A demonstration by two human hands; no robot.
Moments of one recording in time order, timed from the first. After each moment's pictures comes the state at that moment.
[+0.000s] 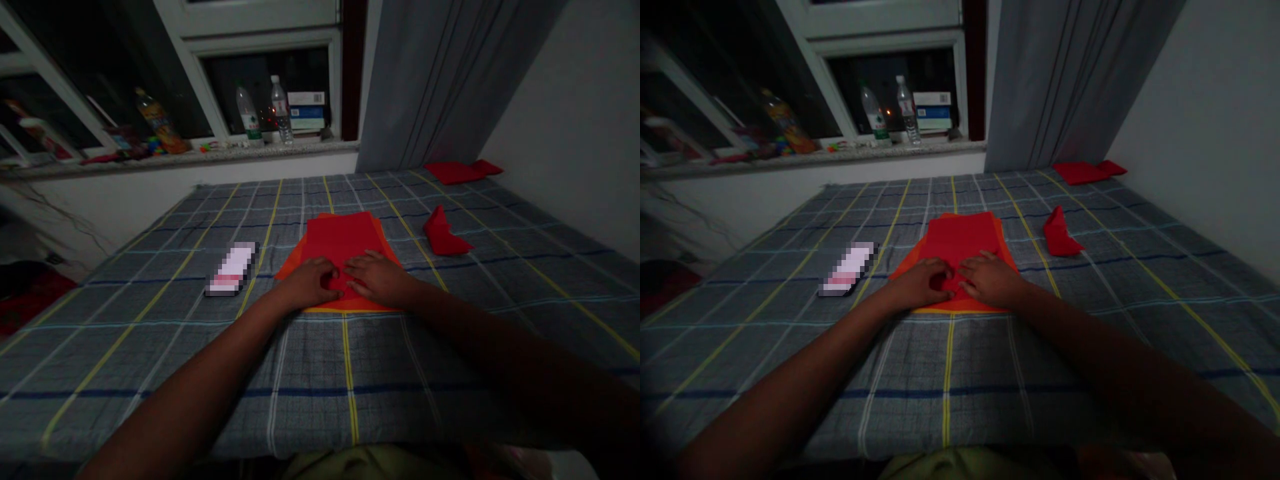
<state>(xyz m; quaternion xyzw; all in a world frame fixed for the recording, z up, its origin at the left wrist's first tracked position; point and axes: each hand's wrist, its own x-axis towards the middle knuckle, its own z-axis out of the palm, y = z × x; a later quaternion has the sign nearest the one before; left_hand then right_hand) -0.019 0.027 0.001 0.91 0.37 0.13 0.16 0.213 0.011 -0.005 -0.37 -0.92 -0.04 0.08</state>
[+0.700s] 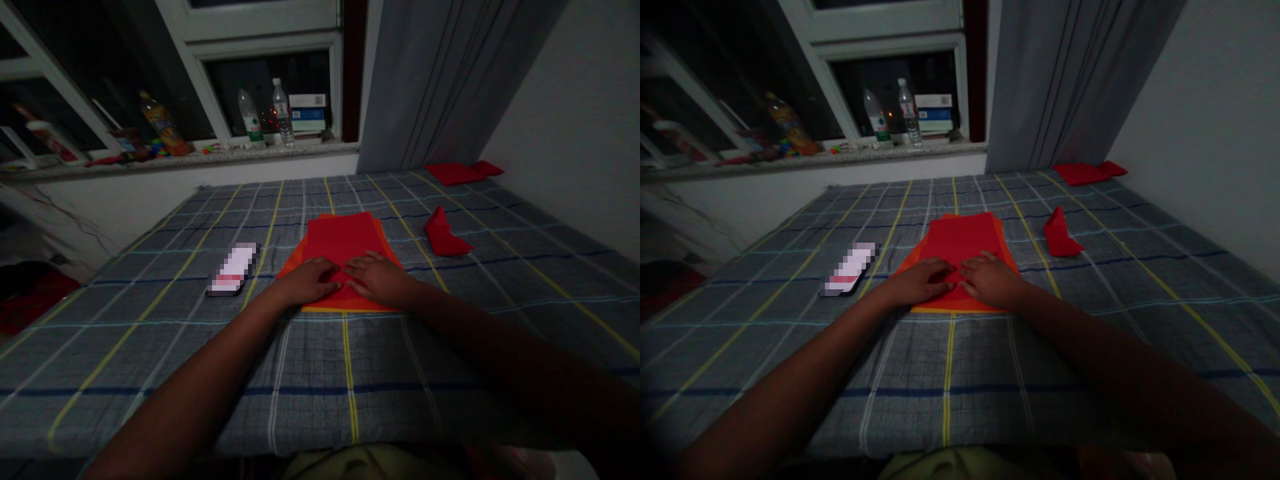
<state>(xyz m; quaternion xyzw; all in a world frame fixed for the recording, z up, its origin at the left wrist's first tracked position) -0.018 0.029 0.015 0.91 0.38 0.07 0.17 0.212 0.011 -0.006 -0.38 -0.92 -0.05 0.07</state>
